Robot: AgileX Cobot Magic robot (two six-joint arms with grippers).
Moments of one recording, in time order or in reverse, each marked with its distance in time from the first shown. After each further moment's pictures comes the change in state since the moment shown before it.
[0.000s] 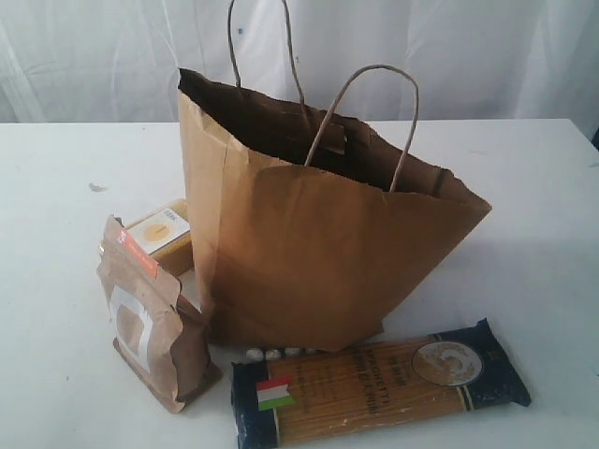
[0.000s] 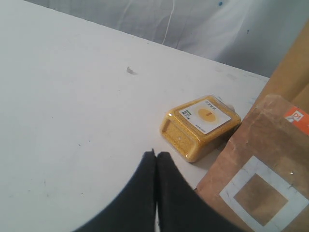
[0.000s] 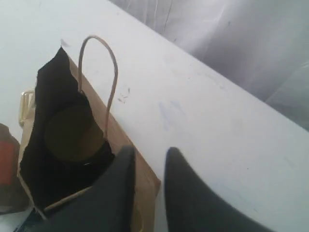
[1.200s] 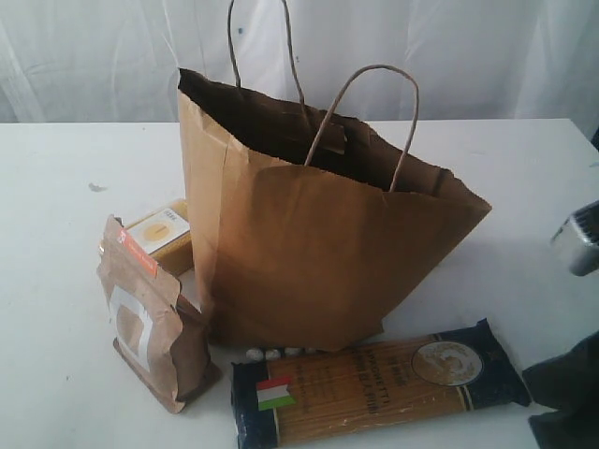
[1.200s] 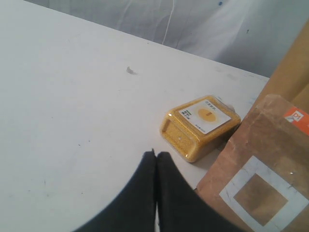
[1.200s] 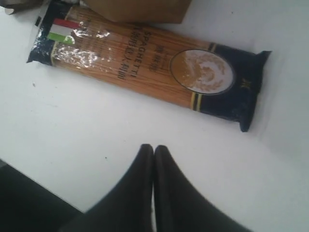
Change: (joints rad) left arm 0.000 0.000 0.000 0.000 0.000 0.000; right arm 0.000 -0.691 1.189 0.113 -0.150 0.150
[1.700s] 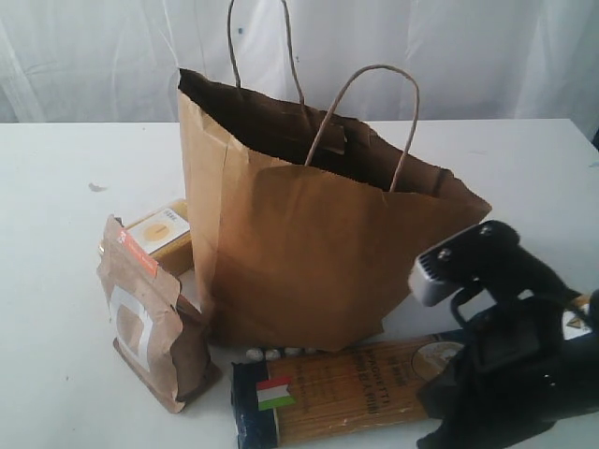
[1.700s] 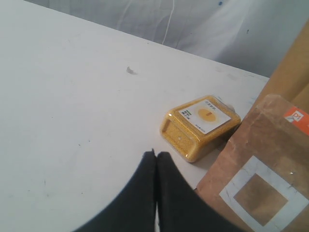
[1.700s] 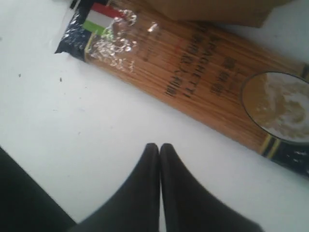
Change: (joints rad) left arm 0.000 0.000 0.000 0.000 0.000 0.000; right arm 0.057 0.321 0.051 0.244 -0.254 -0.385
